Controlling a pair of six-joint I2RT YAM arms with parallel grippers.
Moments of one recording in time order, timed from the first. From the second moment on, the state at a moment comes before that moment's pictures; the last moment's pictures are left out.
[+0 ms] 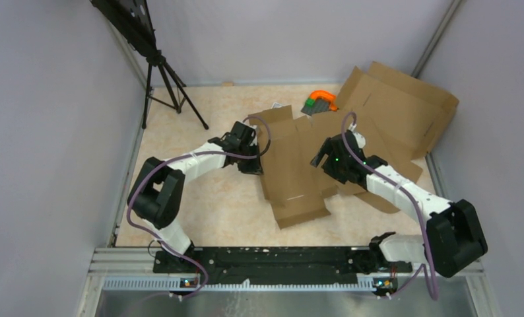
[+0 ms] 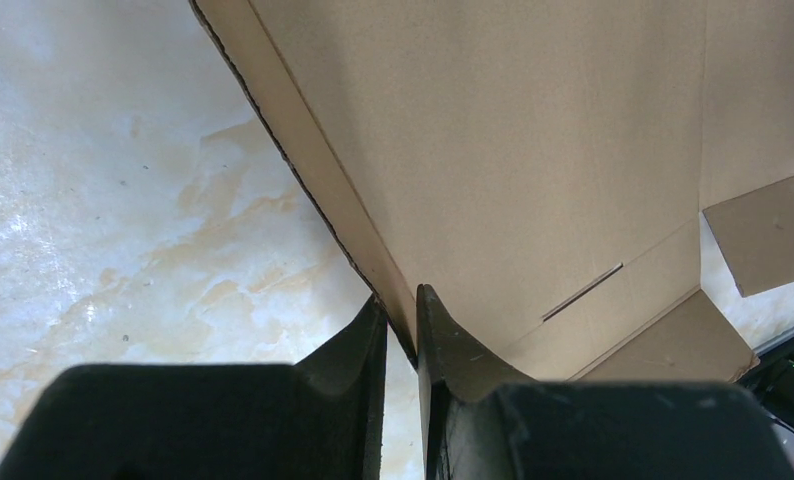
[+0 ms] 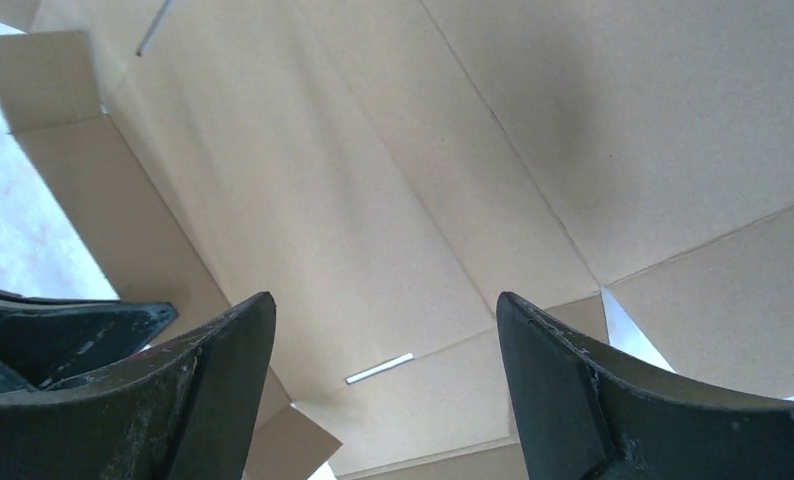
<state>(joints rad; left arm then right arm) -0.54 1.70 1.07 -0.38 0.21 -0.53 0.49 1.24 0.78 -0.38 0.16 0.94</state>
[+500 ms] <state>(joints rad) -0.54 1.77 1.16 -0.43 0.22 -0.50 0.43 1.34 0.91 -0.29 0.09 0.67</state>
